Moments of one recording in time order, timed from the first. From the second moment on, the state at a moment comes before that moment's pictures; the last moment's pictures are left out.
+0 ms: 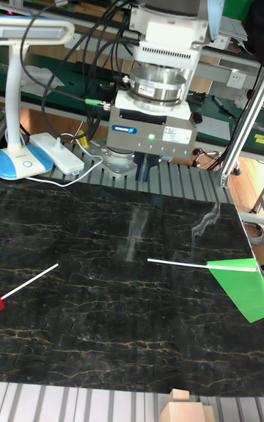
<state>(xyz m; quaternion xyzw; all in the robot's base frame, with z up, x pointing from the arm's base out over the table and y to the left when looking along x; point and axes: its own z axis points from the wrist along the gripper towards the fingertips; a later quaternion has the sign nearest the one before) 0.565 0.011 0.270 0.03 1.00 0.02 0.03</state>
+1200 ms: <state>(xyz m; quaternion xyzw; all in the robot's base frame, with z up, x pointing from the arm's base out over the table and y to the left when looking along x) 0.580 -0.001 0.178 0.06 1.00 0.01 0.01</state>
